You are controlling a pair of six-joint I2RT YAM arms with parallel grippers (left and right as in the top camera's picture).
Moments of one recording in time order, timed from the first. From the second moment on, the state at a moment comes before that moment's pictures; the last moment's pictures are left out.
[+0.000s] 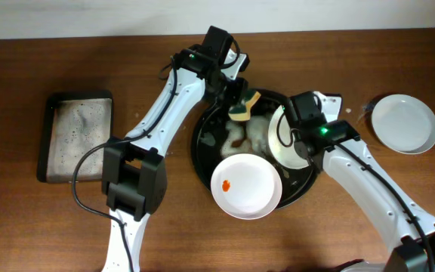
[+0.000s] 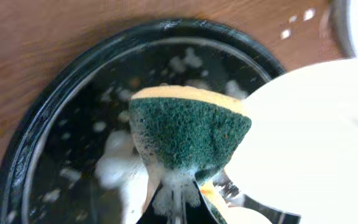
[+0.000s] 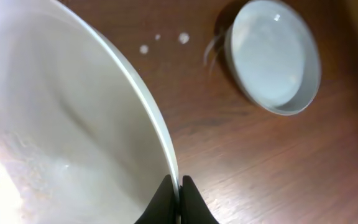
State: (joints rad) left arm -0.45 2.28 2.12 -0.99 0.40 -0.13; right arm 0.33 1.52 1.13 -0.85 0.63 0.47
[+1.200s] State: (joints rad) left arm -0.57 2.40 2.01 -0.82 0.34 -0.52; right arm 0.33 1.58 1.13 -0.91 0.63 0.58
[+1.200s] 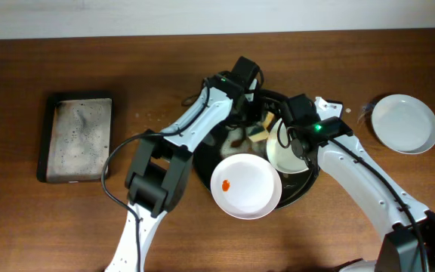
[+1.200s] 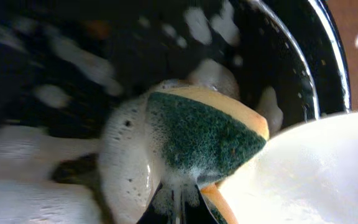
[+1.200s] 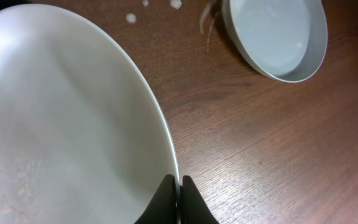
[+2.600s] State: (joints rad) left arm -0.50 2.31 2.01 -0.98 0.07 -0.34; right arm 0.65 1.57 1.38 -1.01 1.23 0.00
